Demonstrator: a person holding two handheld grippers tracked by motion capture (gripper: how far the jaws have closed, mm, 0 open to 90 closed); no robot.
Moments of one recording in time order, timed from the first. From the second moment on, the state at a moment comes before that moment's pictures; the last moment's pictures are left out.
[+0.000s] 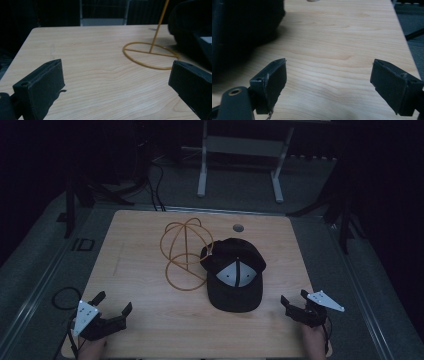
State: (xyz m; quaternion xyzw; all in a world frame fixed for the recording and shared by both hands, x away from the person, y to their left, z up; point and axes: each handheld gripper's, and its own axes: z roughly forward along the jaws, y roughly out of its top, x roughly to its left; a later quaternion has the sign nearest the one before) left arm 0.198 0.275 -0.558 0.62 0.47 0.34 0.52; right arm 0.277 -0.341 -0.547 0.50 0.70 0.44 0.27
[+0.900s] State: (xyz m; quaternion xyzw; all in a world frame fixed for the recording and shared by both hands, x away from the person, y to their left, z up) left arm 0.197 0.261 -0.554 0.67 0.47 0.30 0.49; right arm 0.307 -0.299 -0.469 0.42 0.71 0.49 0.27
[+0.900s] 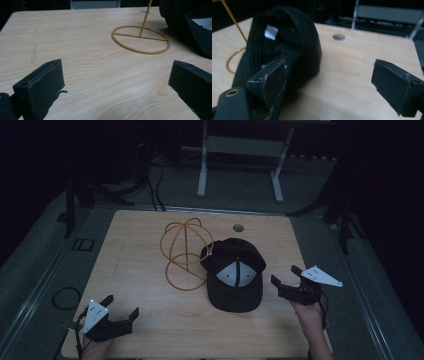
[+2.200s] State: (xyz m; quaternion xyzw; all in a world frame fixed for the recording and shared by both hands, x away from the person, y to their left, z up) left arm 0.198 0.259 -0.554 0.68 0.47 0.28 0.49; right arm 0.384 -0.214 -0.470 0.46 0.76 0.36 0.30
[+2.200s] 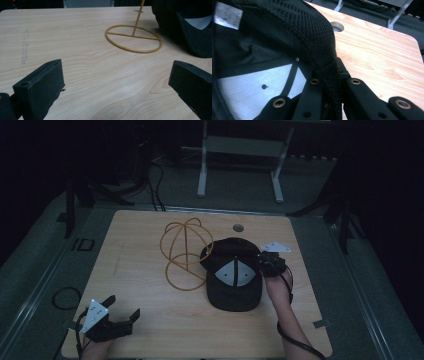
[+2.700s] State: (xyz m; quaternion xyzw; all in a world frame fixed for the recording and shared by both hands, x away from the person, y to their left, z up) left arm 0.199 0.259 -0.555 0.68 0.47 0.29 0.49; right arm 0.372 -0.233 -0.433 0.48 0.70 0.41 0.34
